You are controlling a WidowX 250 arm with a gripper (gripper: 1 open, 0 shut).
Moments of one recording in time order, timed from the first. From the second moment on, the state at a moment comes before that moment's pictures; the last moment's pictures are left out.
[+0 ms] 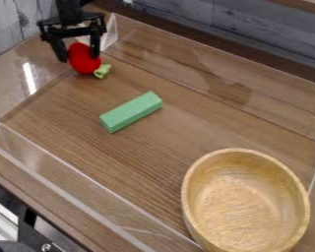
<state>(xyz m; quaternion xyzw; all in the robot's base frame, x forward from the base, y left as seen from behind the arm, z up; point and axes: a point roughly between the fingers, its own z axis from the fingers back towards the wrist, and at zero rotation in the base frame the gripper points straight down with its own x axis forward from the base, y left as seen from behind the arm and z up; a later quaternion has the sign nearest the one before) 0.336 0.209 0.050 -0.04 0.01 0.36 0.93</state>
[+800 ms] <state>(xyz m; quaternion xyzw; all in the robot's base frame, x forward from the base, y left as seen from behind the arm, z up) 0.342 0.208 0.057 -0.05 0.01 0.37 0.93</state>
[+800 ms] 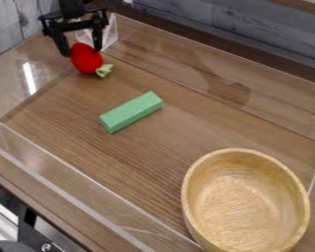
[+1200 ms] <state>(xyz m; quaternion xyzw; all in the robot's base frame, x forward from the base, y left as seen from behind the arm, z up) 0.344 0.209 0.054 -0.05 0.01 0.38 0.92</state>
